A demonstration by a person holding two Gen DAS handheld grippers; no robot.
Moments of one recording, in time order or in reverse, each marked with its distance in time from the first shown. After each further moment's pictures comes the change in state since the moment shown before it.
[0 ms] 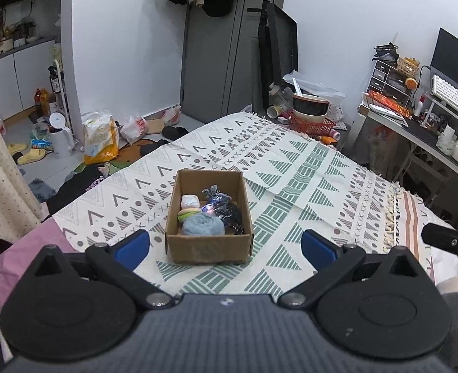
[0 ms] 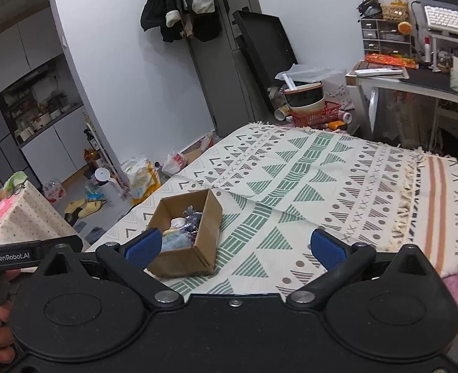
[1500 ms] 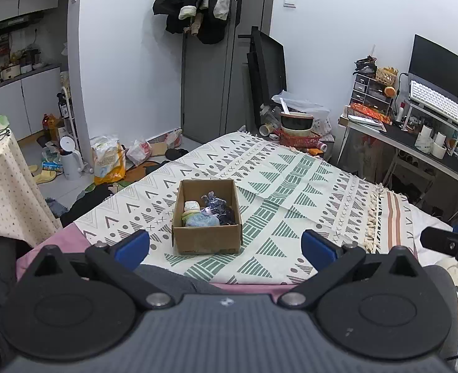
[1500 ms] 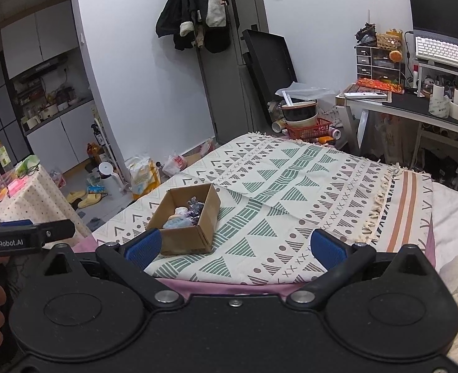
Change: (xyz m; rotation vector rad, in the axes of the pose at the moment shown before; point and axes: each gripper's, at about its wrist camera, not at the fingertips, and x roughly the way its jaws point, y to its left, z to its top) left arm -0.103 -0.027 -0.038 0.045 -0.093 0.015; right arm -0.097 0.013 -0.028 -0.072 -0.038 -0.020
